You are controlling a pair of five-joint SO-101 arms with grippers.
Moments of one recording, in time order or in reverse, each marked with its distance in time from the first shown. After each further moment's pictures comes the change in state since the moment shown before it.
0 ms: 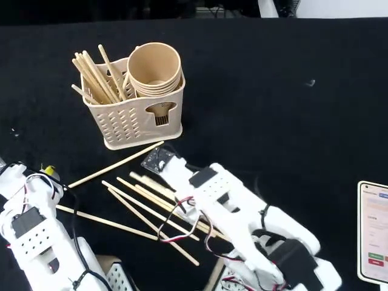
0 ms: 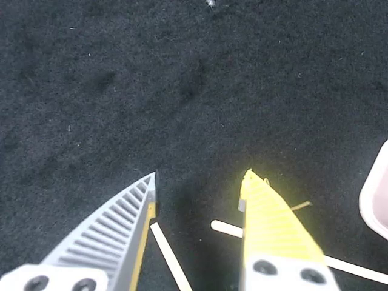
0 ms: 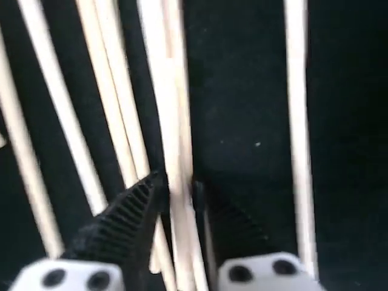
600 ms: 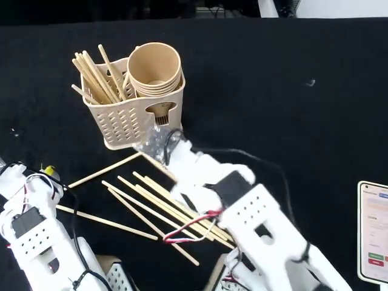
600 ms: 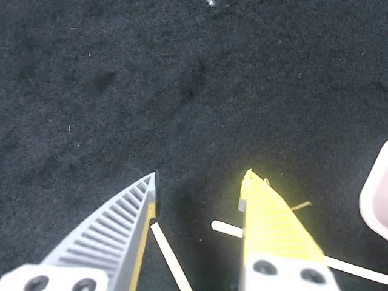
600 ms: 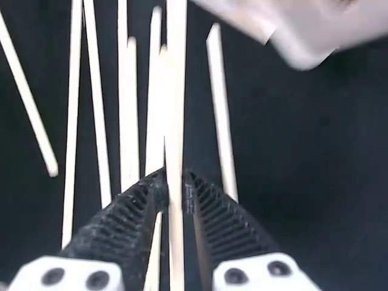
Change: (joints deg) left arm 0.0 0.0 0.0 0.0 0.0; right arm -0.2 -26.5 -11.2 11.3 3.1
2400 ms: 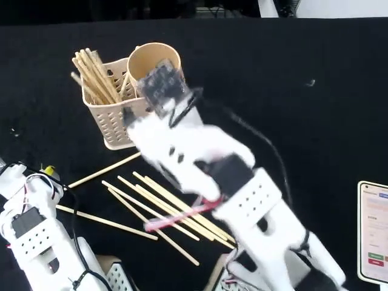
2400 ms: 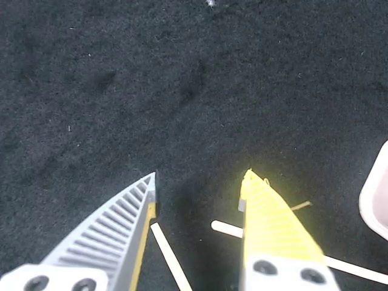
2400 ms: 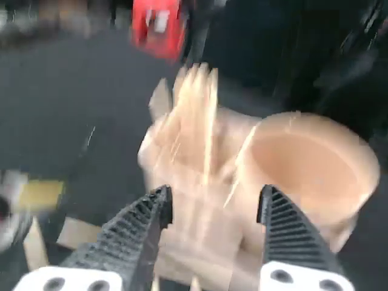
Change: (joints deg) left arm 0.0 0.0 0.0 0.0 0.0; right arm -5.1 7.8 -21.5 -14.5 -14.7
